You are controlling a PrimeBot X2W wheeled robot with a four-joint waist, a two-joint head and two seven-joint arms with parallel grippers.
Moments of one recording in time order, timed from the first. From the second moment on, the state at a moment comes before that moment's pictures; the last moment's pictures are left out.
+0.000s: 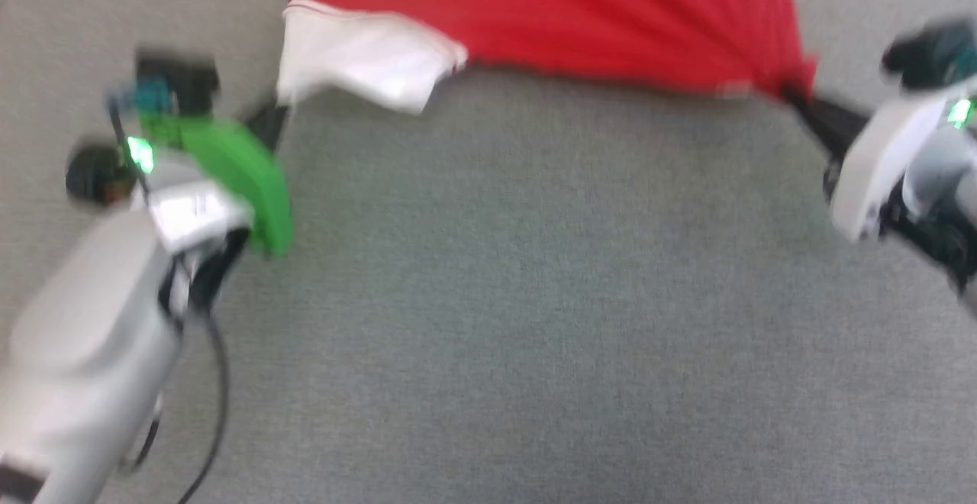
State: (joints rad) left arm -0.77 0.57 -0.67 0.33 -0.81 0.04 0.15; right arm -0.92 -0.65 0.88 0.58 0.98 0.13 0.05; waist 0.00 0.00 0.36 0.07
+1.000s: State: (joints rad) left arm 0.01 0.98 -0.79 -0.44 -1.15 0.31 0.51; right arm -0.35 -0.94 0.94 0.26 1.22 0.13 0.31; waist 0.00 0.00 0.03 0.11
